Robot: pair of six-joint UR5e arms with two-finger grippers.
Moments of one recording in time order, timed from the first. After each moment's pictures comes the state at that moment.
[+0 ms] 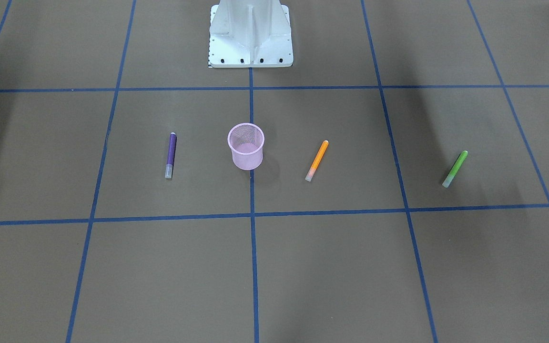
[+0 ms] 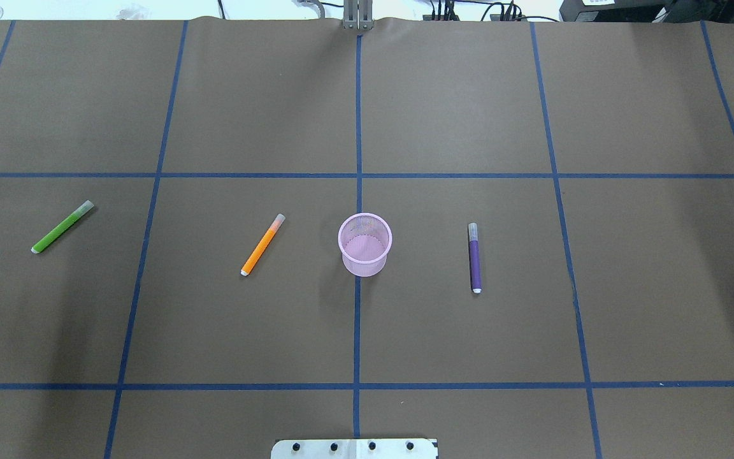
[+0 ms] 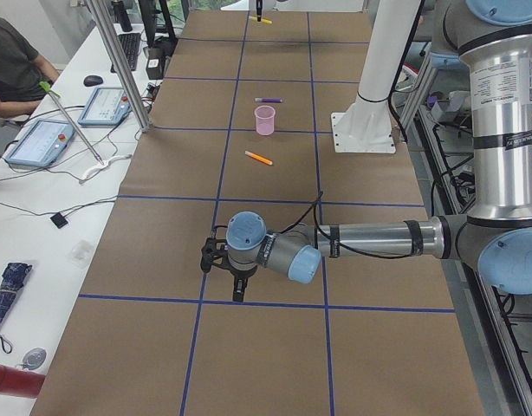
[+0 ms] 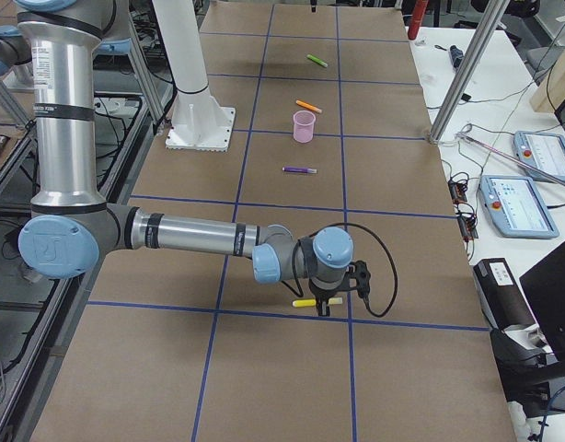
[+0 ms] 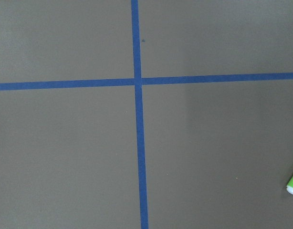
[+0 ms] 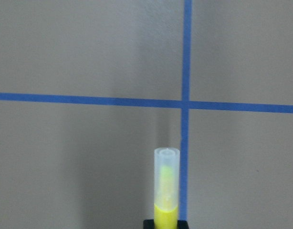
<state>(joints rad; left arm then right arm) -1.40 -1.43 -1.62 -2.07 -2.38 -0.27 1.44 -1.62 1.64 -1.33 2.39 0.27</state>
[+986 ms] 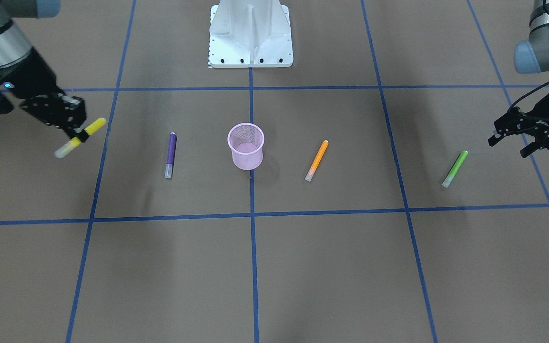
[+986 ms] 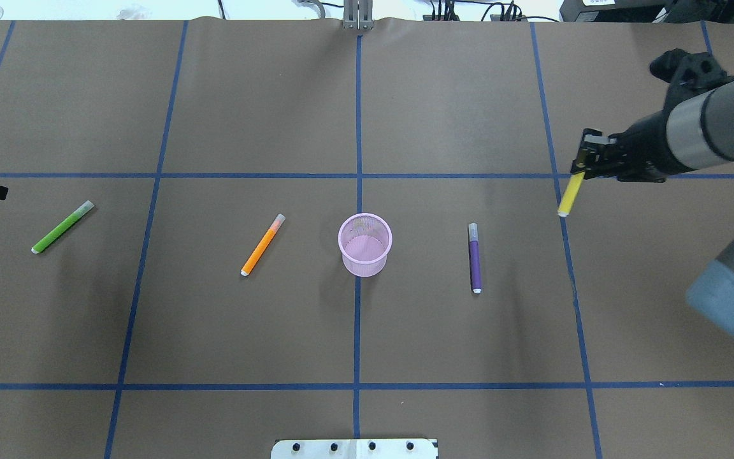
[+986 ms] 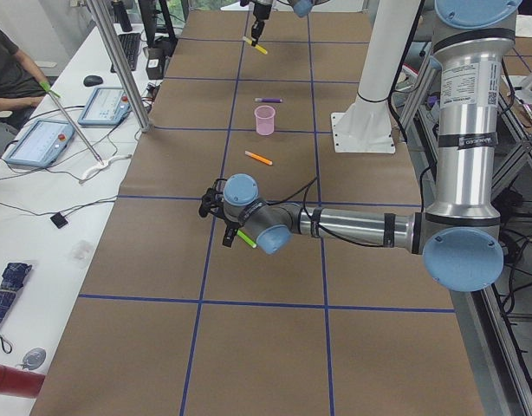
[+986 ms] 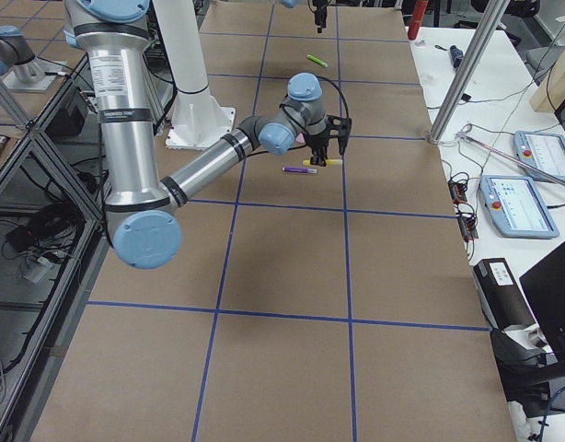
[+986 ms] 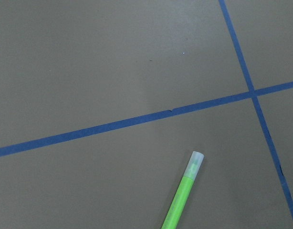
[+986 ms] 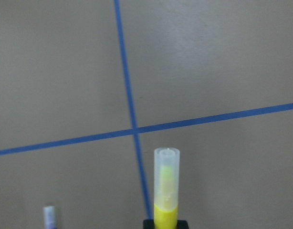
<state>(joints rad) -1.18 -1.54 -1.61 -2.35 -2.37 -0.57 0.79 -1.36 2.10 -1.32 1.90 1.43</state>
